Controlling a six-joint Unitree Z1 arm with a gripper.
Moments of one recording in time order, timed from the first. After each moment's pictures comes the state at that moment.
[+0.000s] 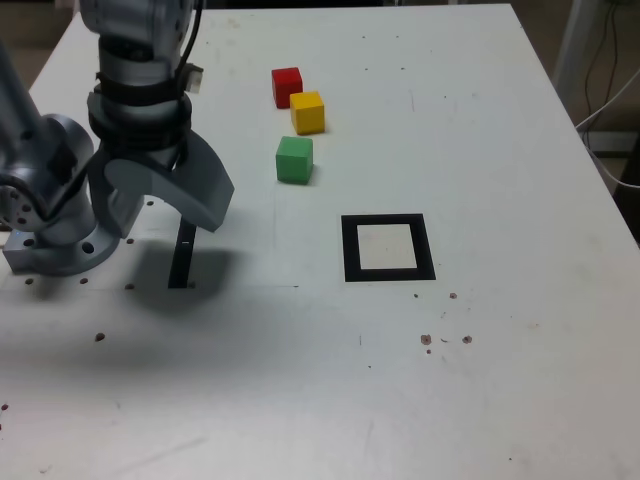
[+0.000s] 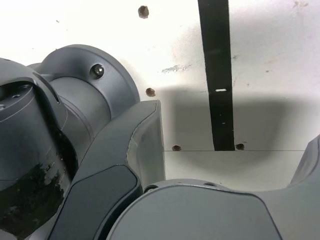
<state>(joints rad) -0.20 1.46 -0.76 1.09 0.01 -0.05</state>
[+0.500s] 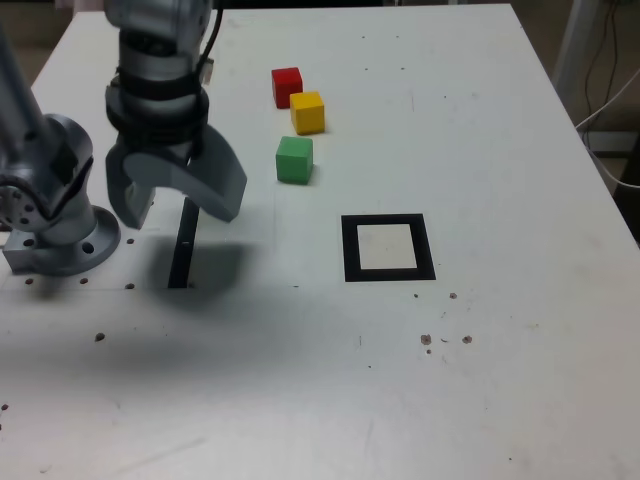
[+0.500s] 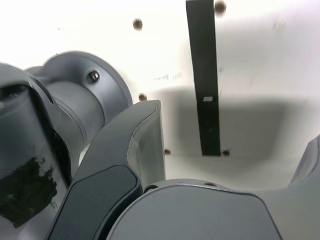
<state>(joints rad) -0.15 1.51 -0.82 1.13 0.05 -0.05</state>
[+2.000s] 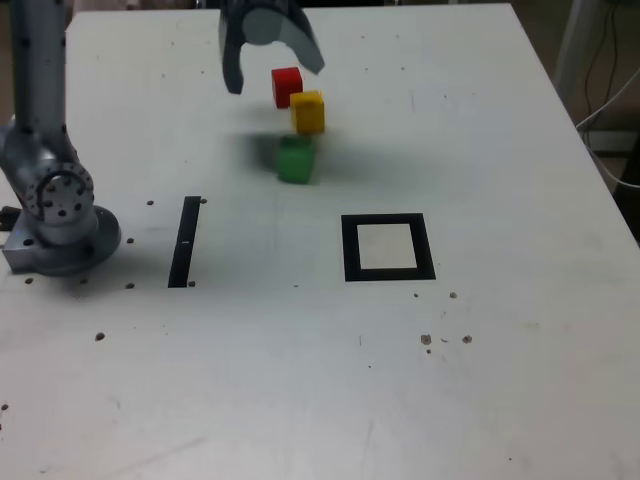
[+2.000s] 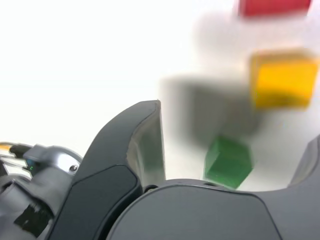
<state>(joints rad) 0.66 1.89 -1.46 1.33 0.17 0.49</state>
